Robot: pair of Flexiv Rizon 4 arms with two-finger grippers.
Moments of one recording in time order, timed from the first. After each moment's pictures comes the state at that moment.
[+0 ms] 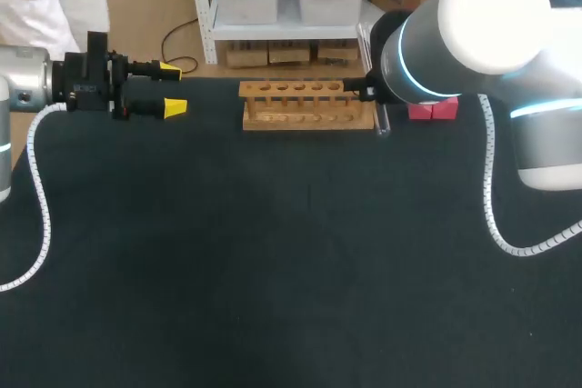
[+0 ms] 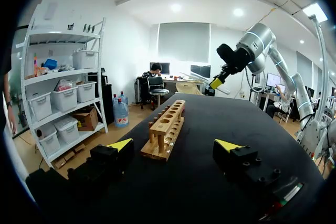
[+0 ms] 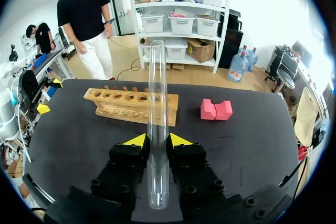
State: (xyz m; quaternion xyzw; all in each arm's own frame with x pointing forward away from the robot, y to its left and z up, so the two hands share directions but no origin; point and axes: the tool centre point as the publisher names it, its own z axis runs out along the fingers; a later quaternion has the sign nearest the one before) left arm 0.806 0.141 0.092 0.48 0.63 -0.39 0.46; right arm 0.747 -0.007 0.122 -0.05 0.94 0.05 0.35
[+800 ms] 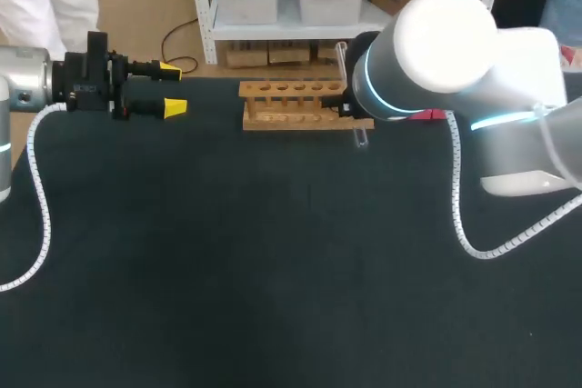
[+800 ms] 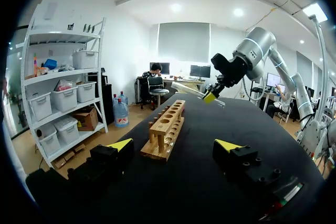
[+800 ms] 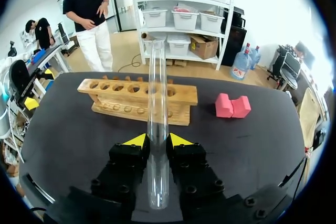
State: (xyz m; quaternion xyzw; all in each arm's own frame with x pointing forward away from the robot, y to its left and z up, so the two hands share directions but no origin) left arm 0.806 0.141 0.092 0.48 0.63 -0.39 0.46; right arm 0.766 0.021 0.074 -0.05 0.94 0.05 0.33
